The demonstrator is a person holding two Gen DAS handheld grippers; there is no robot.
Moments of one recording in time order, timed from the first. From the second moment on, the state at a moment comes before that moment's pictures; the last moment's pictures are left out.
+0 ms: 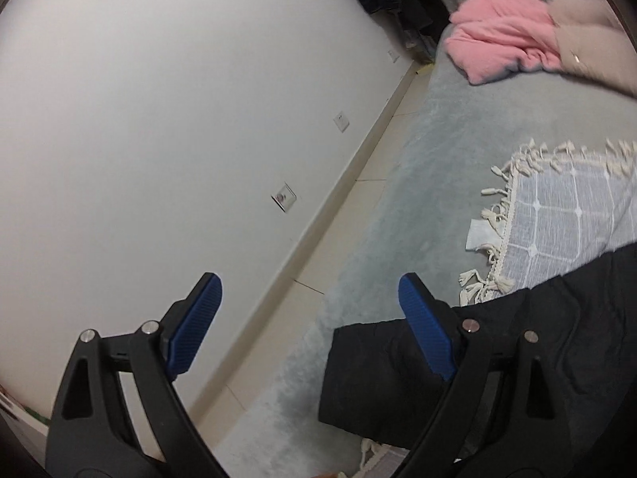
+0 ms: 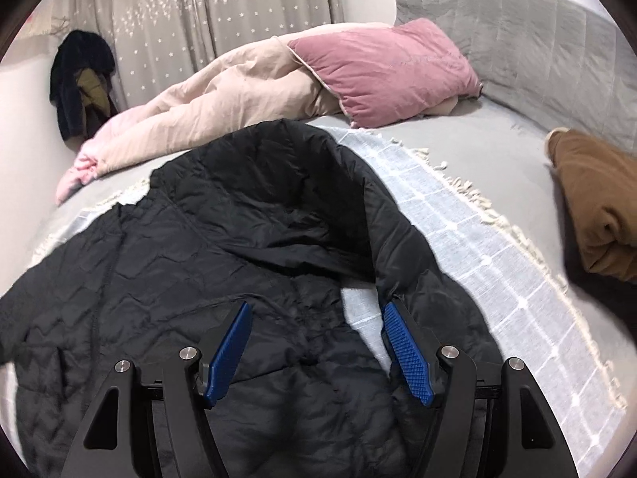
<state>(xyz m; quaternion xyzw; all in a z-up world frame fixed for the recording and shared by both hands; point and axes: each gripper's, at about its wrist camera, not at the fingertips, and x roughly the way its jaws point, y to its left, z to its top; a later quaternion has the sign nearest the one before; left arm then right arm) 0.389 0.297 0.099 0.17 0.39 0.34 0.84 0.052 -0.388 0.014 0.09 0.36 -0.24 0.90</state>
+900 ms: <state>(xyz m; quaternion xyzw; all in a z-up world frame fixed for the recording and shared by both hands) 0.182 0.068 0.038 -0.01 0.46 -0.06 0.89 -0.041 -0.537 0.029 0.18 0.26 -0.41 0.85</state>
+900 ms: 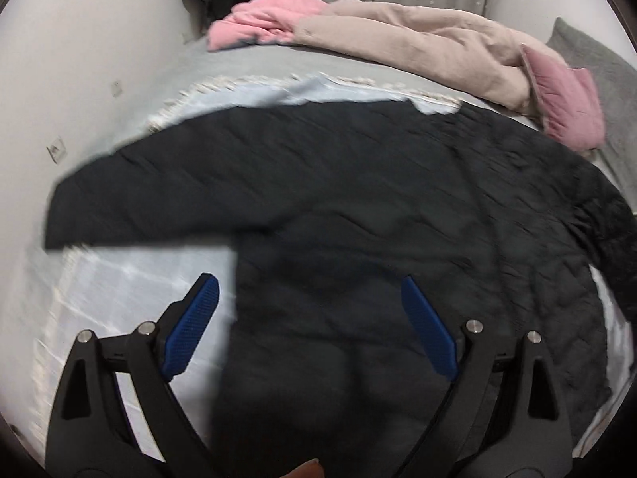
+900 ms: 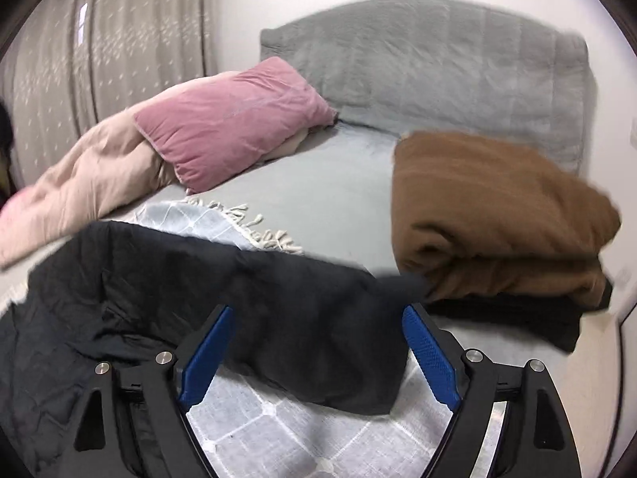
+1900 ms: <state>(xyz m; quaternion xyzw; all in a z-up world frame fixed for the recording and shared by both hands) 0.160 0.052 -0.002 -0.02 0.45 -0.01 0.89 -0.032 -0.590 -0.068 0.43 0.27 -0.30 0.81</state>
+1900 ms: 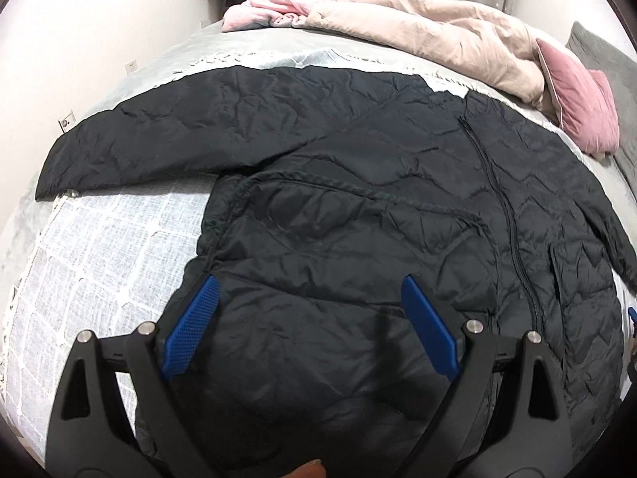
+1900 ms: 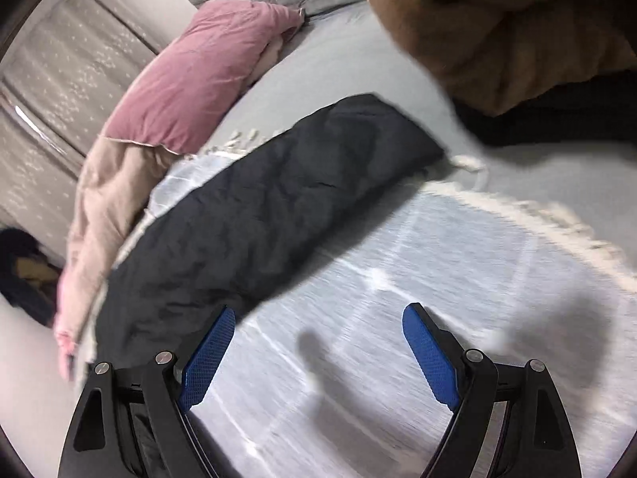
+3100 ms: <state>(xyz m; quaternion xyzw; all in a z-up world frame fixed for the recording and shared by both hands) 0.196 0.124 0.013 -0.09 0.47 -0.11 0.87 0.012 -0.444 0.044 0.23 0.33 -0.20 0.89</state>
